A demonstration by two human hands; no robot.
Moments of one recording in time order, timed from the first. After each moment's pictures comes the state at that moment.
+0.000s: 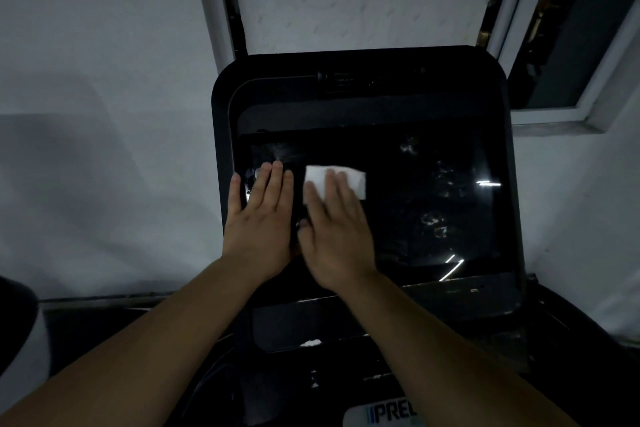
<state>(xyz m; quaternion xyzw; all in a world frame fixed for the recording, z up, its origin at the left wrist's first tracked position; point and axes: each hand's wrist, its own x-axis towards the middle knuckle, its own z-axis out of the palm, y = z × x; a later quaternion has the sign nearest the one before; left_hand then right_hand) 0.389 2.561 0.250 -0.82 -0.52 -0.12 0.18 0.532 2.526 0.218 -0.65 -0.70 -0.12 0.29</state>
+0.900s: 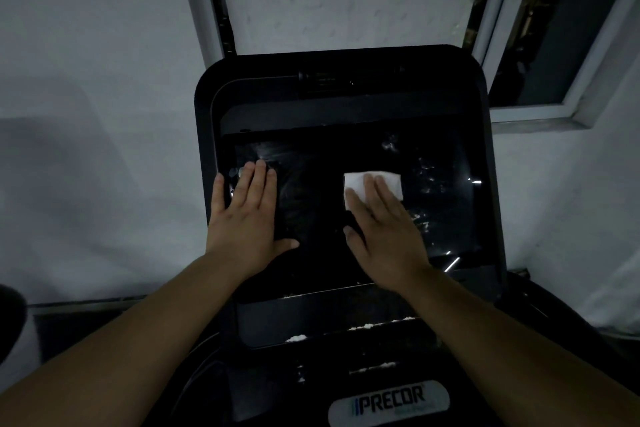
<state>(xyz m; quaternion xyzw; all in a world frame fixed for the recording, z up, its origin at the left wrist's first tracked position) 0.393 2.558 0.254 -0.81 -0.54 -0.10 0.19 0.637 2.502 0.202 -0.65 -0.71 -0.17 0.23</state>
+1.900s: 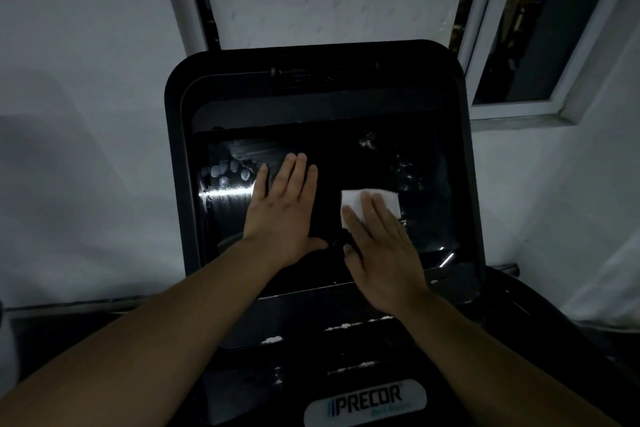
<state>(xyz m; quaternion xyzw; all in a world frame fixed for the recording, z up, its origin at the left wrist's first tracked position) 0.477 2.552 0.261 -0.86 -0.47 -0.06 0.17 0.662 2.473 0.176 -0.66 -0.70 -0.14 0.22</state>
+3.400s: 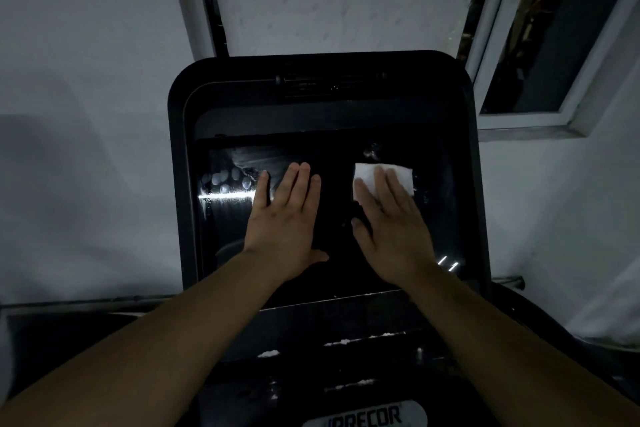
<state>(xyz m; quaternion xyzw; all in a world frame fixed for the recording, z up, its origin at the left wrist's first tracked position) 0.480 2.550 0.260 -0.85 -0.48 -0.05 0.19 0.687 2.512 0.216 -0.67 -0.69 -0.17 0.22</state>
